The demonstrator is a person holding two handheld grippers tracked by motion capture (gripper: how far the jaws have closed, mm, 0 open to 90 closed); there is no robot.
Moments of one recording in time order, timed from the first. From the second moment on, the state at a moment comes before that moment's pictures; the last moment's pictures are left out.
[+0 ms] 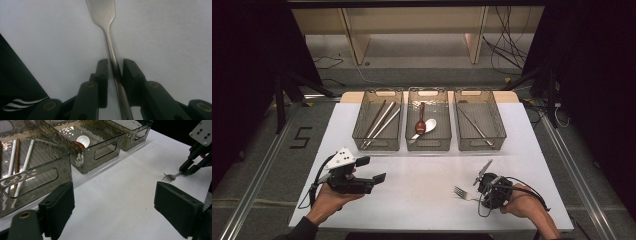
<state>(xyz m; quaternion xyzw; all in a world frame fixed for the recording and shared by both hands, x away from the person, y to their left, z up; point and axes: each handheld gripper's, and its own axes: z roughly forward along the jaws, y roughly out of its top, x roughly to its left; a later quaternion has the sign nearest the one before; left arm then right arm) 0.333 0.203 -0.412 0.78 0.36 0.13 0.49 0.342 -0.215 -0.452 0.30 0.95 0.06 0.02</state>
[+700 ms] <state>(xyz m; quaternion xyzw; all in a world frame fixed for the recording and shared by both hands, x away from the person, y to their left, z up) 0.333 0.202 -0.412 0.78 0.36 0.13 0.49 0.340 -0.212 -0.452 0.25 0.97 0.05 0.03</state>
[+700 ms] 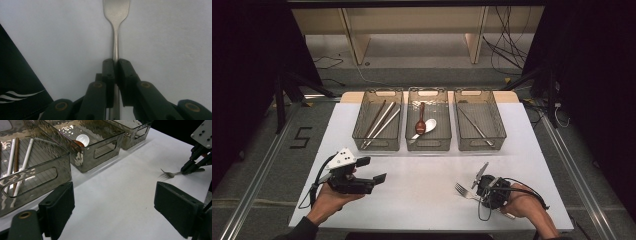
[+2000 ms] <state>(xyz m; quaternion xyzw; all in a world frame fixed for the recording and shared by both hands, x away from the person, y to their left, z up) 0.334 0.203 -0.412 0.78 0.36 0.13 0.50 0.375 -0.250 -0.401 0.34 0.91 0.23 0.07</state>
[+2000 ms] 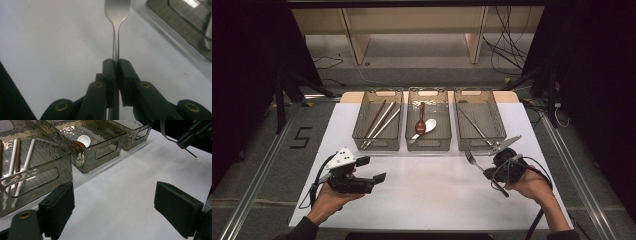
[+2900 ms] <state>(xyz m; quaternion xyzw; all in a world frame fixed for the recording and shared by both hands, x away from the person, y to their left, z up) 0.334 0.204 -0.411 0.77 0.37 0.13 0.51 0.413 -0.257 -0.367 0.38 0.88 0.28 0.12</state>
